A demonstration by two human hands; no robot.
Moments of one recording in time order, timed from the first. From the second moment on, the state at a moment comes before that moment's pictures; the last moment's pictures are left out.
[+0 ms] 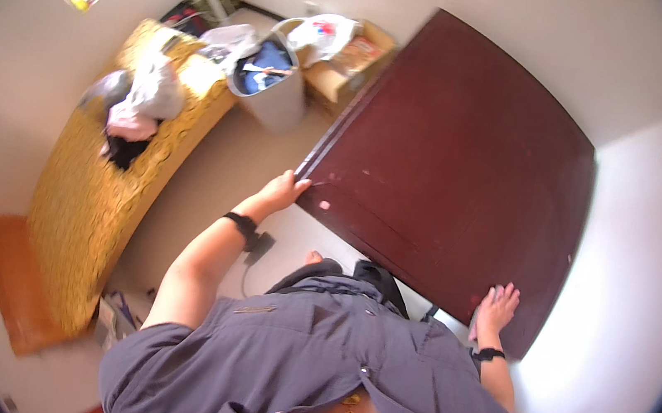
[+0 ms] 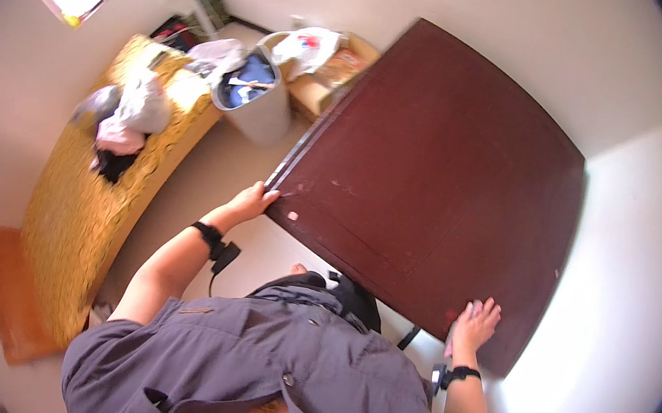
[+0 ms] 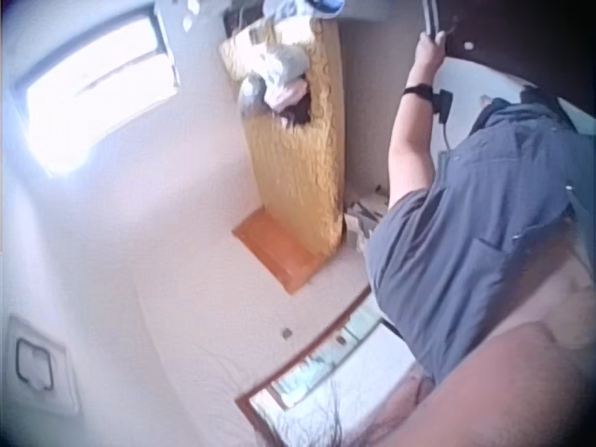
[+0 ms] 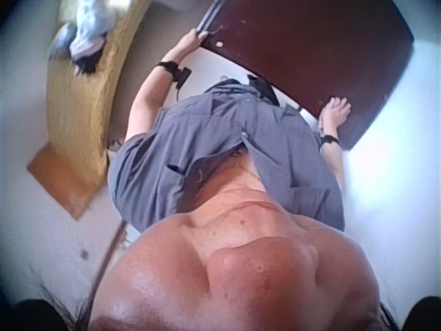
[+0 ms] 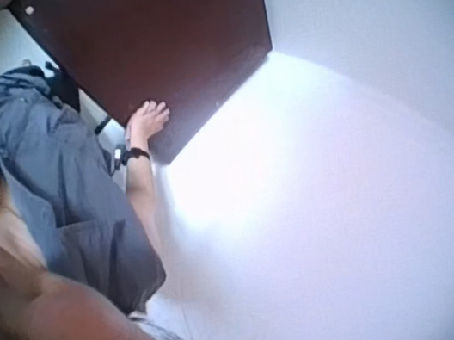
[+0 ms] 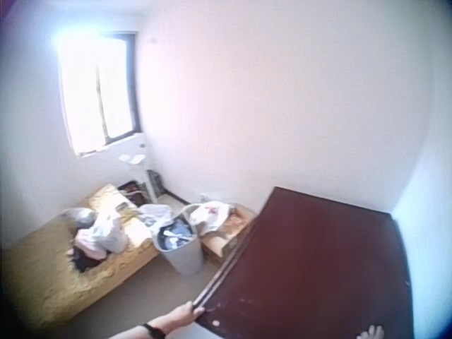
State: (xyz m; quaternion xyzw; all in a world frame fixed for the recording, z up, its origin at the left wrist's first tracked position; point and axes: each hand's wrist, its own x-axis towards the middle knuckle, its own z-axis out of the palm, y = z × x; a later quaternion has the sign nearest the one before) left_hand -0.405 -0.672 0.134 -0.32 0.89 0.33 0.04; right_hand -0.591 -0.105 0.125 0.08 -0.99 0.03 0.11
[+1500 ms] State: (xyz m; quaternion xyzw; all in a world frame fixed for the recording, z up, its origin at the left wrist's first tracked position) left_hand -0.455 -0.724 0.139 -0.23 0.91 0.33 0.10; right_hand -0.581 -0.143 0.140 -0.08 -0.99 0.07 0.12
